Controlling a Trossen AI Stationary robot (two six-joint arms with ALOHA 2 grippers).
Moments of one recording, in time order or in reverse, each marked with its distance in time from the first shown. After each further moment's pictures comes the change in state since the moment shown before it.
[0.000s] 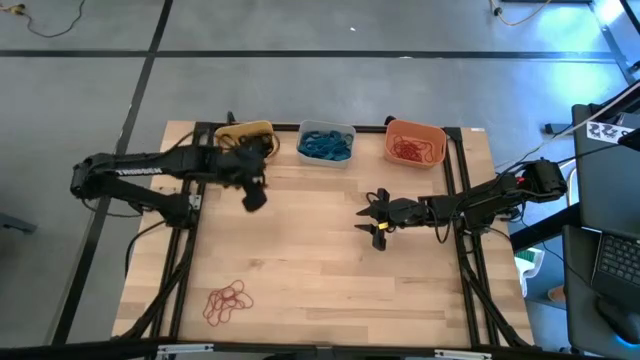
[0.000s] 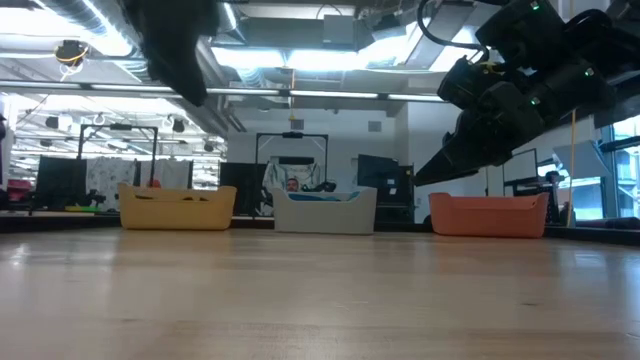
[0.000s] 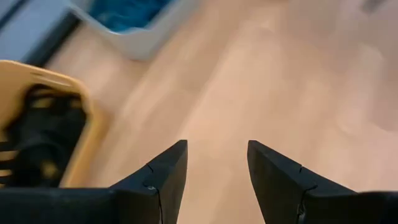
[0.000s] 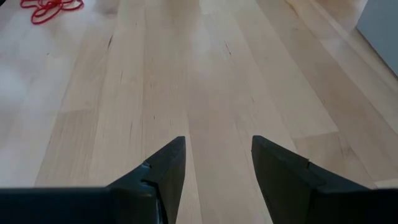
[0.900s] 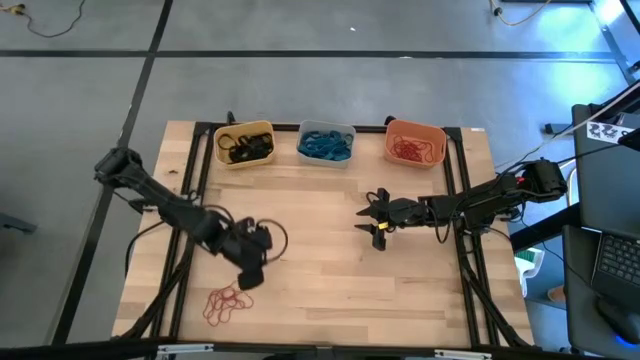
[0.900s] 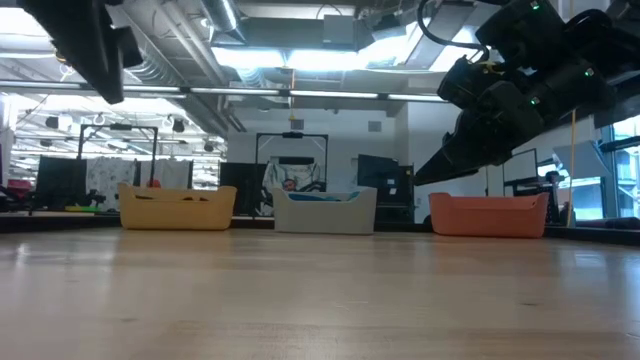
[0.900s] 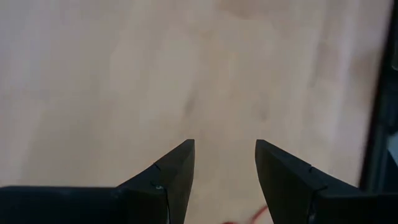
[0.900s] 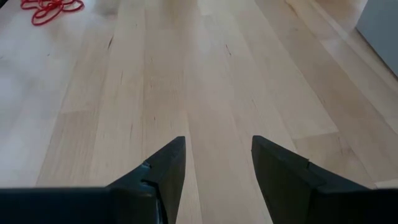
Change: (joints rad) left arm -0.675 0.267 -0.001 0.112 0.003 -0.496; right arm -0.001 0.000 0.000 0.003 0.000 0.001
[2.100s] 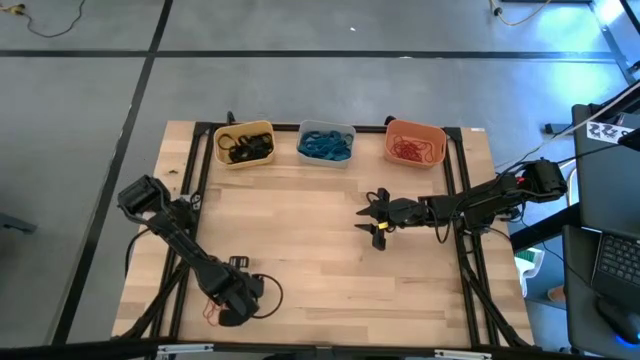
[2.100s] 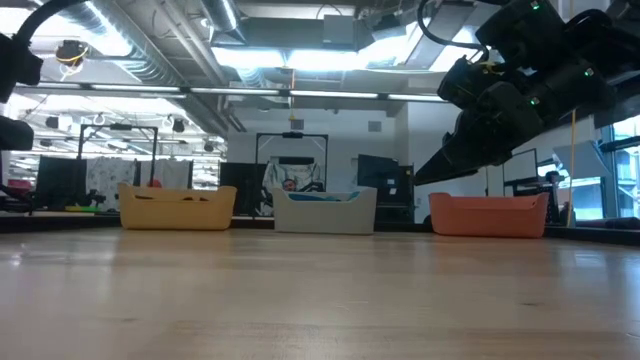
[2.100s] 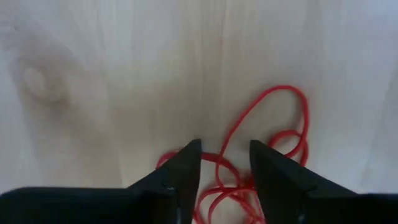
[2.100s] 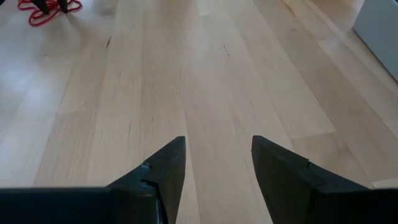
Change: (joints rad) left arm -0.261 0.392 0.000 0.035 0.201 -0.003; right arm 0.001 0.000 0.000 0.000 0.008 0.000
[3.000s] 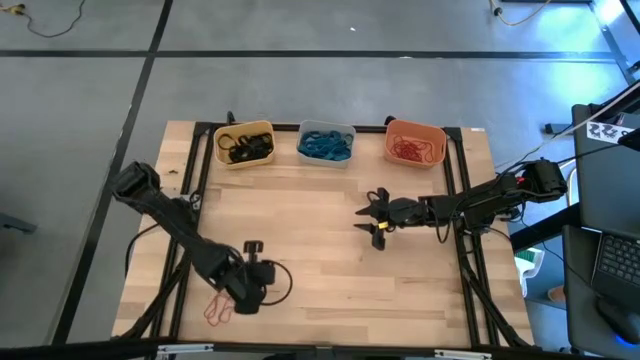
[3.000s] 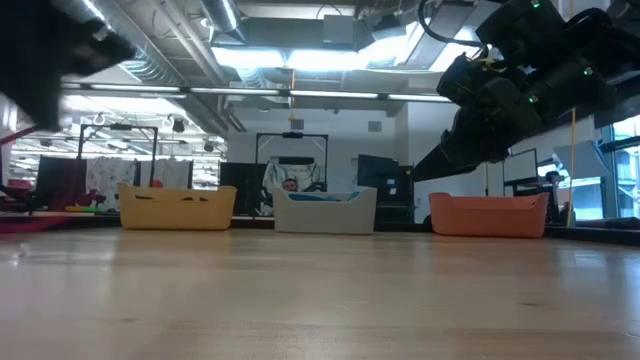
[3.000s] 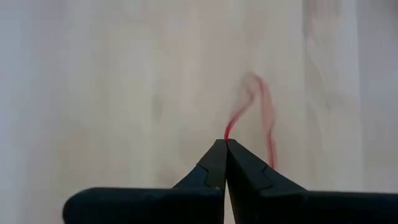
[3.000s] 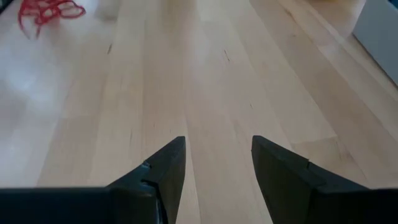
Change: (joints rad) left arm 0.089 -0.148 0.079 -0.011 -0.309 0.153; right arm -0.001 0.000 0.000 0.018 0.000 0.000
